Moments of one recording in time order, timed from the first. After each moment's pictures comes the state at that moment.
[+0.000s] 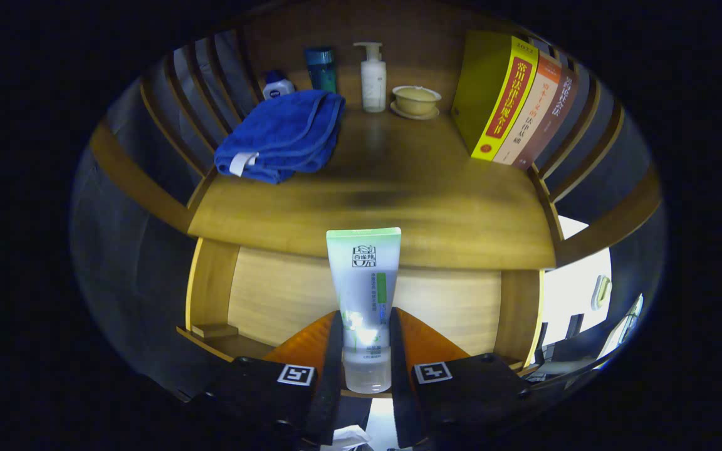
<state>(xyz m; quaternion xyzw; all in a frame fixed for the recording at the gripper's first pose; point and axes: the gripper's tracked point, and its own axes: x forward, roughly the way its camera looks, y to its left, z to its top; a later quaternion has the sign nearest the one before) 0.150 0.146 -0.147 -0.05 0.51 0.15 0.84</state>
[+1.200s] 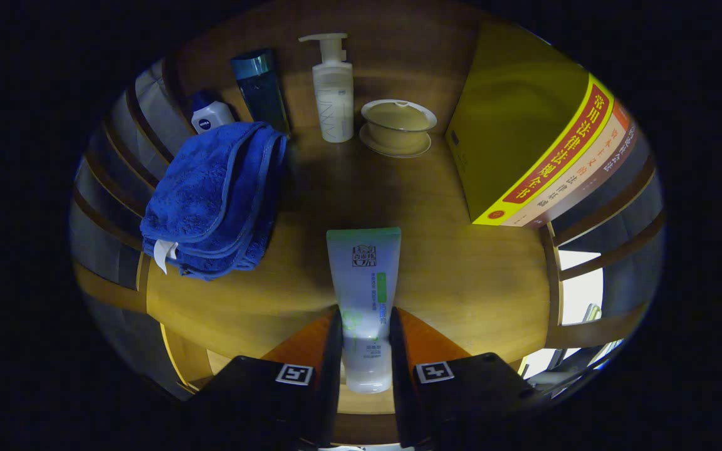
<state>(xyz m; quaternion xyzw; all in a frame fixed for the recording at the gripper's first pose) 0.284 0.149 -0.195 -0.07 0.52 0.11 0.85</state>
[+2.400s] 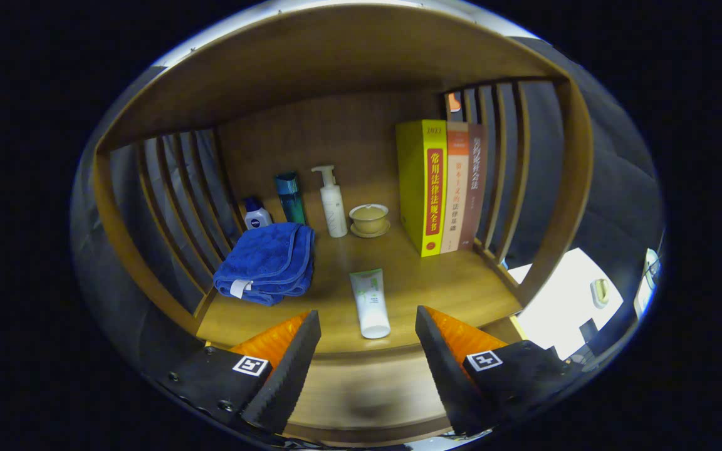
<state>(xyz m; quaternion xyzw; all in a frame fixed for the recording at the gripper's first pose) 0.183 0.125 -0.056 0.01 0.21 0.06 0.98</state>
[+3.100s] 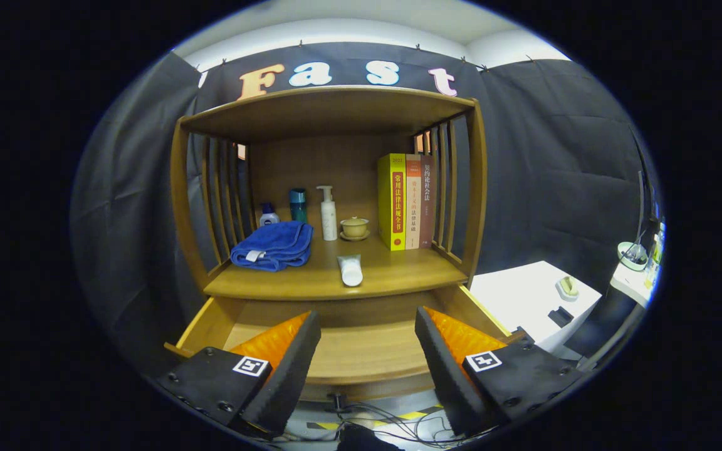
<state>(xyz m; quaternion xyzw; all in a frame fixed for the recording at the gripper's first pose) 0.023 0.088 -0.067 -0.01 0.11 0.05 0.99</state>
